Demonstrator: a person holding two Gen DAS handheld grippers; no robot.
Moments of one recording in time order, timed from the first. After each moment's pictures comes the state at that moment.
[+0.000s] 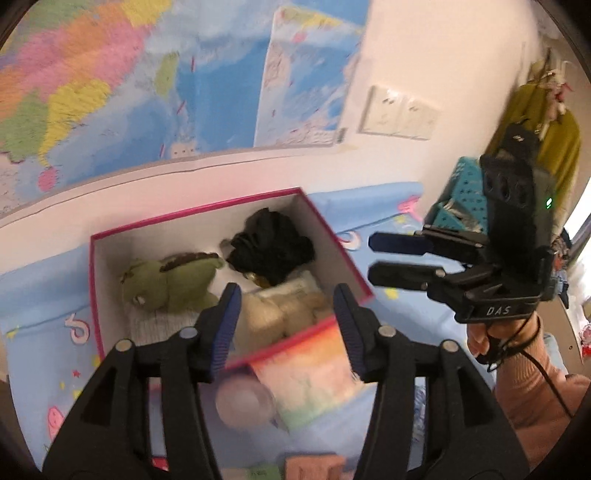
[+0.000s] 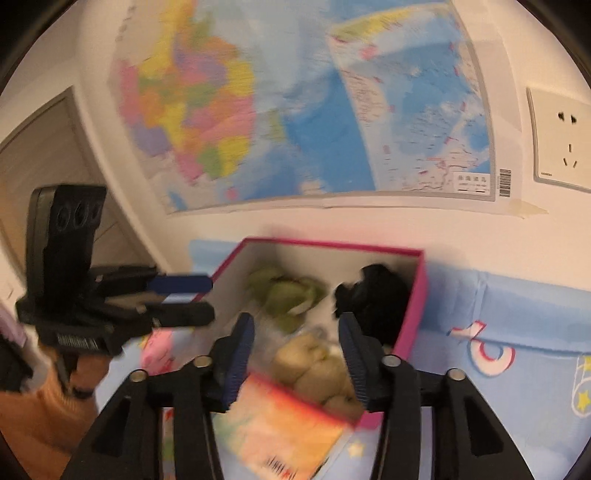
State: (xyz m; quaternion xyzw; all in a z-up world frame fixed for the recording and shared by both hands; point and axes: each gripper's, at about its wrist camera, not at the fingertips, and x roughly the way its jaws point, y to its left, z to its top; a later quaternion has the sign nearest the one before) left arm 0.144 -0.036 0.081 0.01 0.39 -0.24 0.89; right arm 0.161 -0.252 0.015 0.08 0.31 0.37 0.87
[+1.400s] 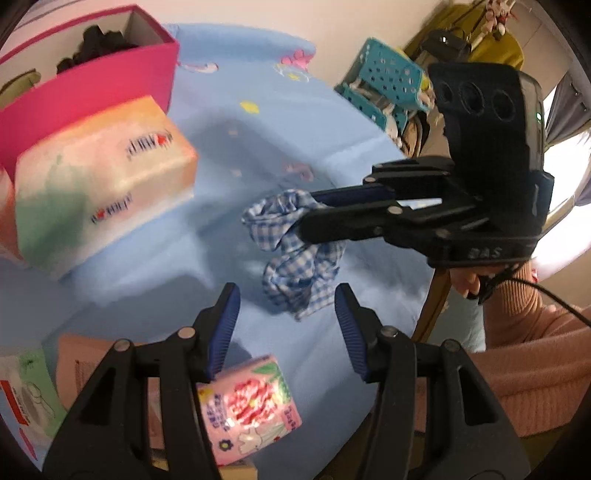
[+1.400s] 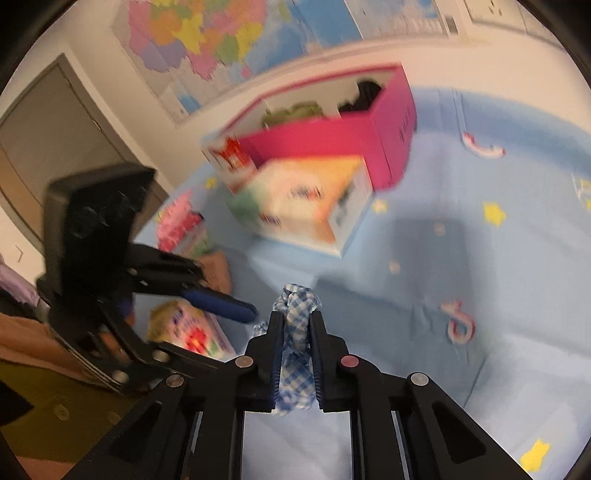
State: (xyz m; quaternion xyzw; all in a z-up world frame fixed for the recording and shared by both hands) left arm 0.028 -0.134 -0.058 0.01 0.52 -0.40 0.76; right arm 0.033 -0.280 -0.083 0.08 0.43 0.37 0.82
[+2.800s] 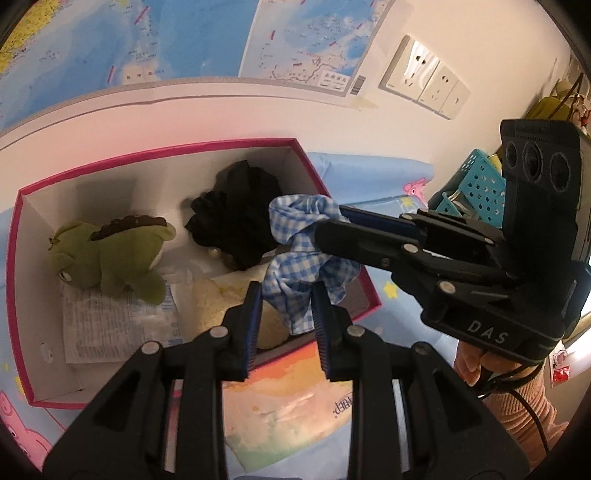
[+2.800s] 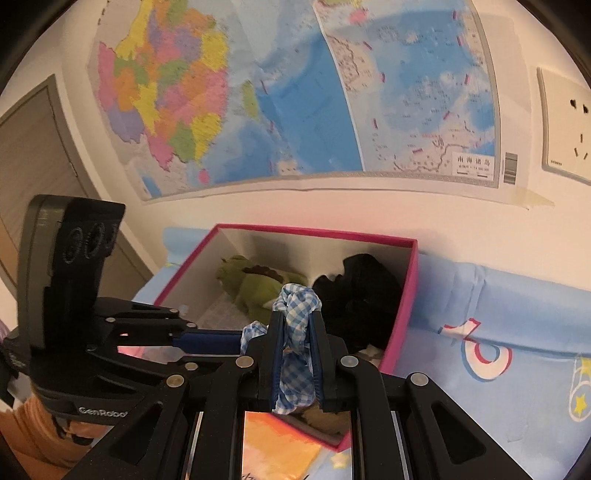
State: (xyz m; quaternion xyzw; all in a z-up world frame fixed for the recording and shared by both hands) left arm 0.201 -0.084 0.016 -0.03 0.48 -0.24 0.85; right arm 0.217 -0.228 -0.007 0.07 0.35 0.31 0.88
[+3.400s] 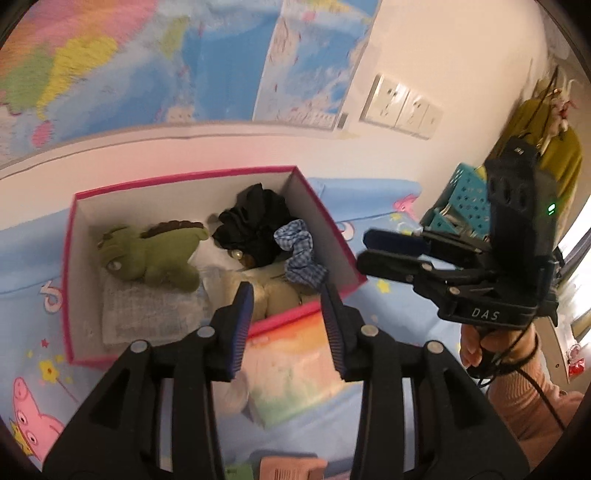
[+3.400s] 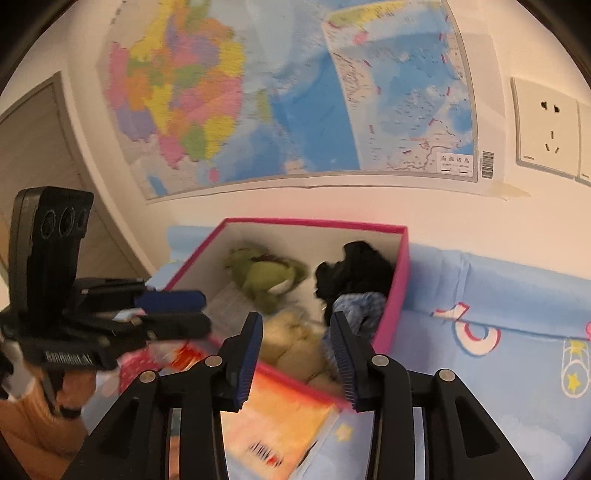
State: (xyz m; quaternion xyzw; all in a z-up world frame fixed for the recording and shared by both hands) left arm 0.135 -0.037 0.049 -0.04 0.40 -0.24 0.88; right arm 0.158 -0.241 -0.001 0.07 0.33 0.33 0.88
